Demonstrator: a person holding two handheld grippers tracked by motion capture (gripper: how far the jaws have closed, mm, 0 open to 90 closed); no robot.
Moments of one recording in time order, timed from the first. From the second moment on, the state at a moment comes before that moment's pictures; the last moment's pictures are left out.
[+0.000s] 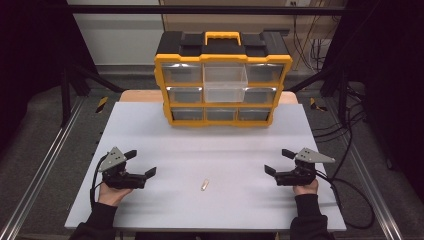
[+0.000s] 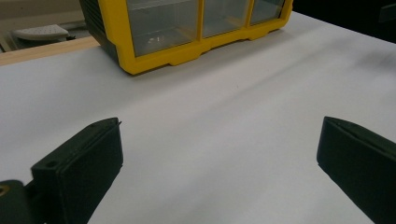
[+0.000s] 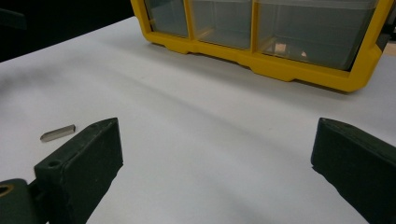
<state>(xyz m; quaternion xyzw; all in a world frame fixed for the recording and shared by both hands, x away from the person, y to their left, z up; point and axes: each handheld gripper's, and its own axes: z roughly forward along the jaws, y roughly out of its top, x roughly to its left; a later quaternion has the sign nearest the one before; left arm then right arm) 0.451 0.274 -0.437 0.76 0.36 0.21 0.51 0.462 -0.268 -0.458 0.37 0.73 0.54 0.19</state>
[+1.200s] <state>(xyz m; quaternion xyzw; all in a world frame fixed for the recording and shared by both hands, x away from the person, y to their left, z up) 0.457 0.233 -0.415 0.77 0.35 0.20 0.50 0.462 -0.268 -0.458 0.37 0.74 0.54 0.19</state>
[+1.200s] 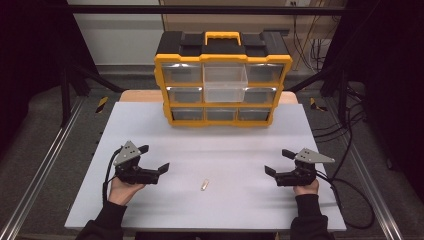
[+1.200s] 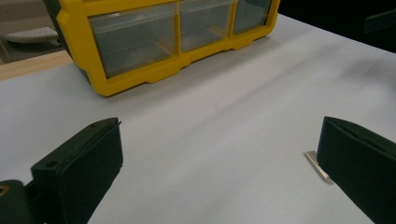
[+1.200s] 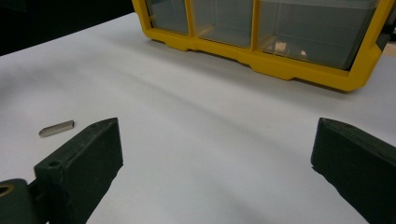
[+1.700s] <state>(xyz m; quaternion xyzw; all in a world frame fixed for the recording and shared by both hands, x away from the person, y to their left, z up) 0.460 0.203 -0.413 0.79 0.33 0.19 0.49 0.462 -0.268 -0.458 0.37 0.74 0.54 0.19</state>
